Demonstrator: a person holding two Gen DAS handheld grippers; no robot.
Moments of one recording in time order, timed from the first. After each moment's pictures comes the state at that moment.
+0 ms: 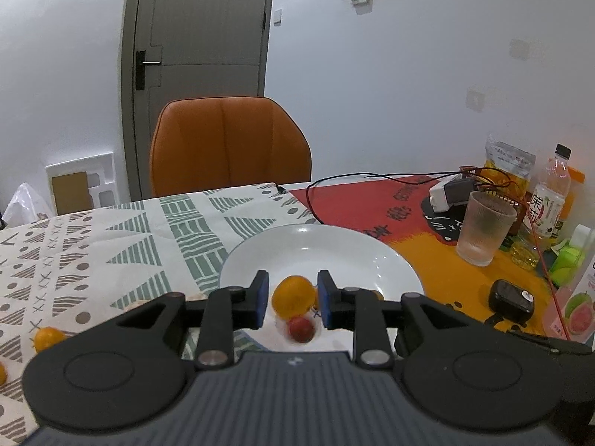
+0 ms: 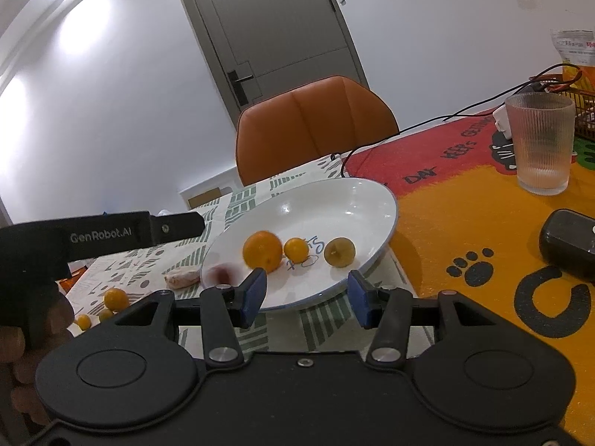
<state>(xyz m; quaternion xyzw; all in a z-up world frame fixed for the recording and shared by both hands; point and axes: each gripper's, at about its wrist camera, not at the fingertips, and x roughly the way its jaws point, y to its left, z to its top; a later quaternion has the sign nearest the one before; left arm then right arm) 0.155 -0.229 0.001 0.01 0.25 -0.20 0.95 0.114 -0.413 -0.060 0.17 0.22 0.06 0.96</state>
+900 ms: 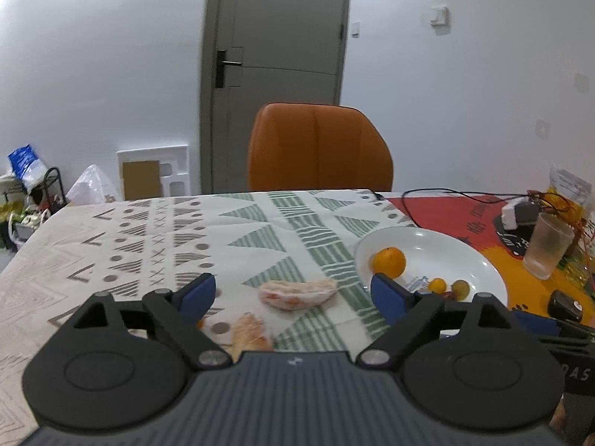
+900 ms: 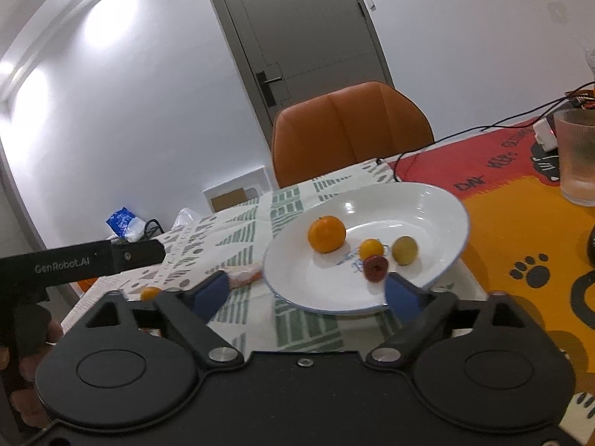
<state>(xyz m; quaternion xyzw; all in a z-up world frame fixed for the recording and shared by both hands) 0.133 -0.125 0.009 -0.02 0.24 -0.09 0.97 0.113 -0.361 -0.045 0.16 0.20 0.09 0.96</state>
